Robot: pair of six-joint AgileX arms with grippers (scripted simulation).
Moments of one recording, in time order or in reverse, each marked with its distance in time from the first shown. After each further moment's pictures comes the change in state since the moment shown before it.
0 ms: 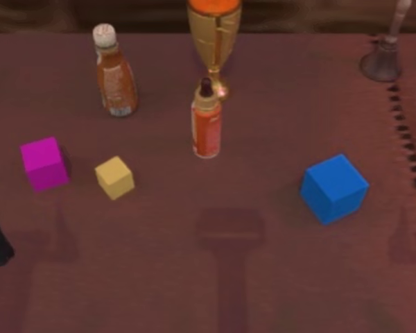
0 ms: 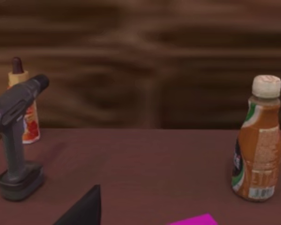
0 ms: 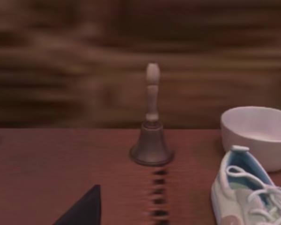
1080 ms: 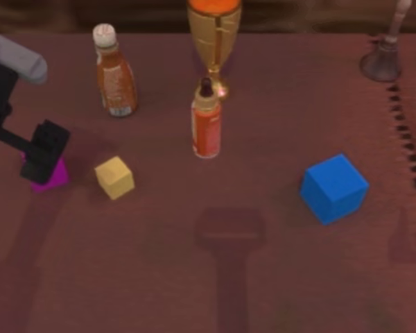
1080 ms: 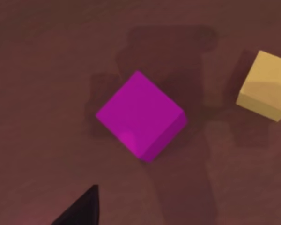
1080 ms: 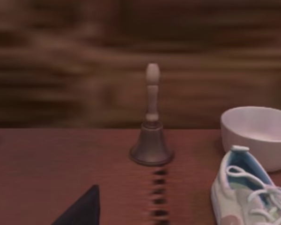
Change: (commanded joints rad) left arm -0.176 1.257 0.980 -0.653 0.000 0.341; right arm 0.000 0.000 0.000 0.000 0.000 0.000
